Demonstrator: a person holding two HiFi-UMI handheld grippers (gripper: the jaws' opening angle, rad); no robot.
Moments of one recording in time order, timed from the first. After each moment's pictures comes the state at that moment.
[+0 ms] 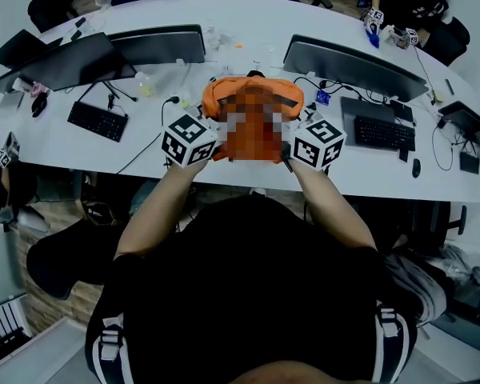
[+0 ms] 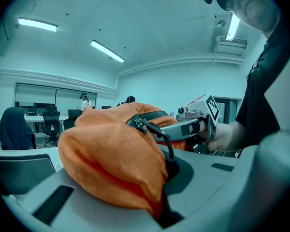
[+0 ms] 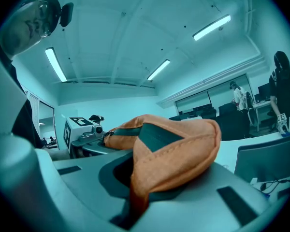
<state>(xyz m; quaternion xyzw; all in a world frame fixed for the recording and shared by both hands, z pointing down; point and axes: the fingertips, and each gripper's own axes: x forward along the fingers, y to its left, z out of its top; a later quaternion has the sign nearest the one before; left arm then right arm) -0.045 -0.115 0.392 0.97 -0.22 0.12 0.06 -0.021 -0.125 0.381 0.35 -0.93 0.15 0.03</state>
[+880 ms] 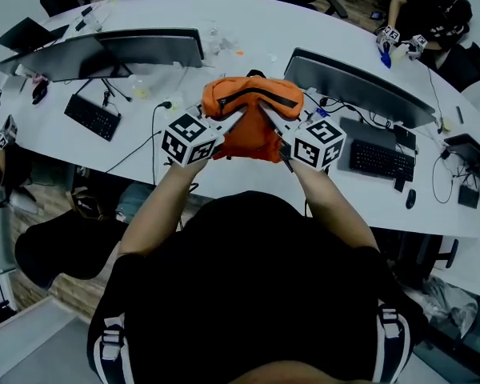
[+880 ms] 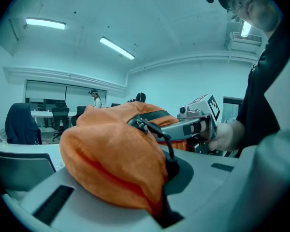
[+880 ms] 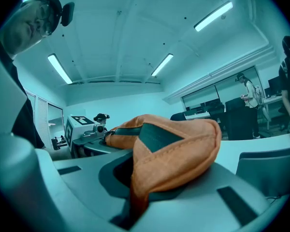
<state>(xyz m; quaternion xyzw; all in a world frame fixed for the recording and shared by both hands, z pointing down) 0.010 -0.200 0.409 0.95 -0.27 0.13 0.09 0.035 -0.210 0.397 0.29 -0.94 0.16 0.04</state>
